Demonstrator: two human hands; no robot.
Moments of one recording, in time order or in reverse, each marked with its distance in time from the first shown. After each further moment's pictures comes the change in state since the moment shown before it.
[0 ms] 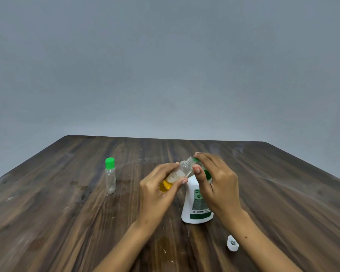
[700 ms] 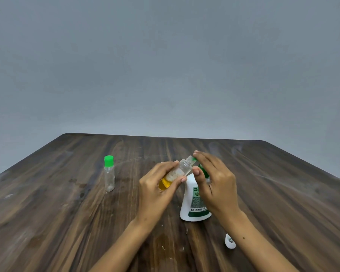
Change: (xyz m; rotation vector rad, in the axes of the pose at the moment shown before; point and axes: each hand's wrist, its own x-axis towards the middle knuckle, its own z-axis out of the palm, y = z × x) left_hand 0.000 0.001 0.000 0.009 -0.018 -0.009; right_hand -0.004 0.001 -0.001 0.034 -0.028 0.021
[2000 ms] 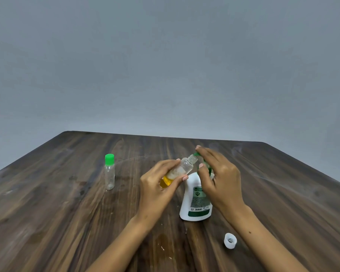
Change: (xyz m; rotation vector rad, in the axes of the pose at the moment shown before) left_hand 0.003 0.000 0.001 -0.015 0.019 -0.005; right_hand 0.012 -0.002 -0.009 0.017 -0.038 0.029
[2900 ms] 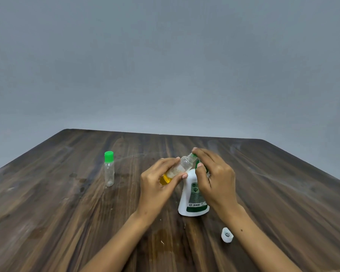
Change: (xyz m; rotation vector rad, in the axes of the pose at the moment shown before) left_hand -0.001 0.002 0.001 0.014 -0.028 -0.006; right_hand -0.007 -0.003 0.005 -0.015 0.027 0.013
